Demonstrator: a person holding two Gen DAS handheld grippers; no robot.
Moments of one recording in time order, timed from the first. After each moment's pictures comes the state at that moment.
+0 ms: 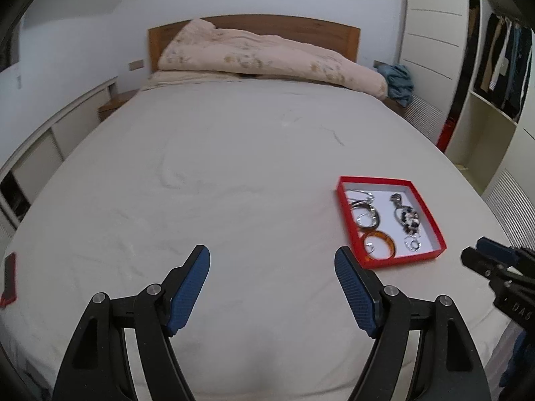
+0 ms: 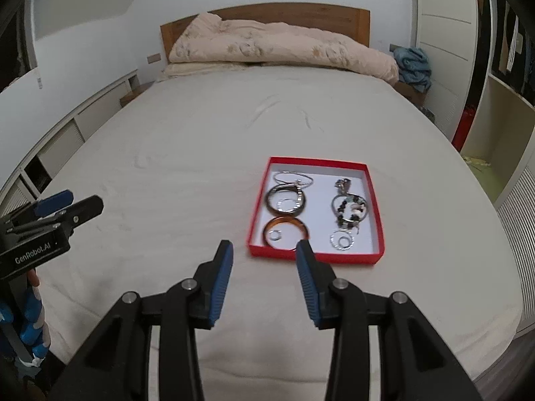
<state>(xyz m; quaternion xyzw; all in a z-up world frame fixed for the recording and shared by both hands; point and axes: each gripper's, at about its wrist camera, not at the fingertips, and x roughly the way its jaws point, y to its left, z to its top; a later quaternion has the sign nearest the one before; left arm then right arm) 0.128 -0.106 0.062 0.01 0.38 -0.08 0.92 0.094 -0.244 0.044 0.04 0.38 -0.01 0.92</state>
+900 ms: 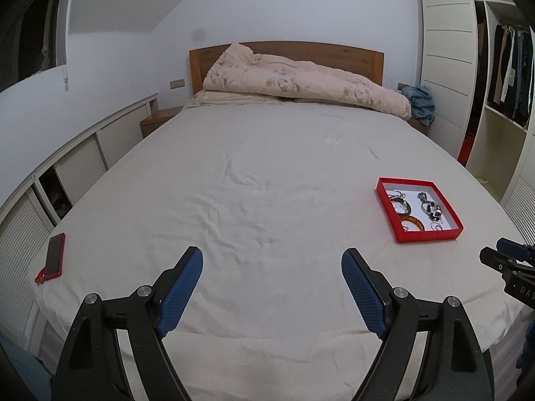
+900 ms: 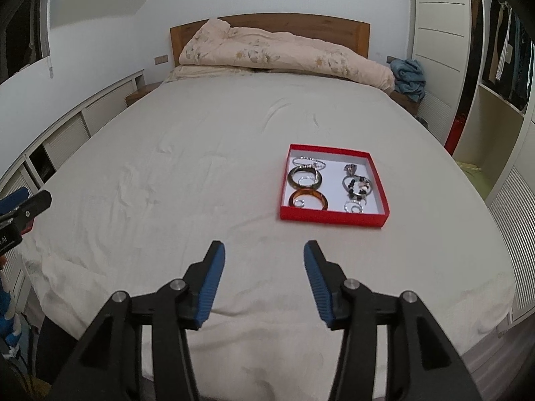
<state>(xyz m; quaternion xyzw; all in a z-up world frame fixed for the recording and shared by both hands) 0.013 -0.013 0.080 0.02 0.32 -0.03 0.95 0.008 -0.180 0.038 0.02 0.37 -0.02 0.93</state>
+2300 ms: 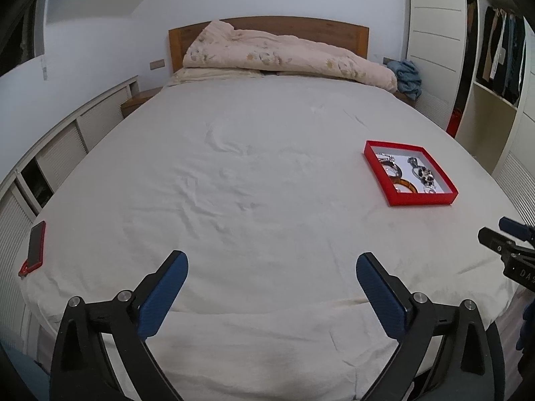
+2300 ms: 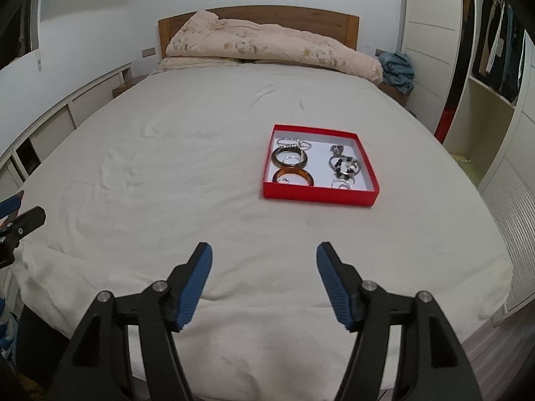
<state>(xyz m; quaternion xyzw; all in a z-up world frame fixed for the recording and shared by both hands) 0.016 -0.024 0.037 0.03 0.37 -0.06 0.92 0.000 -0.185 0.006 0.01 0.38 -0.05 0.93</state>
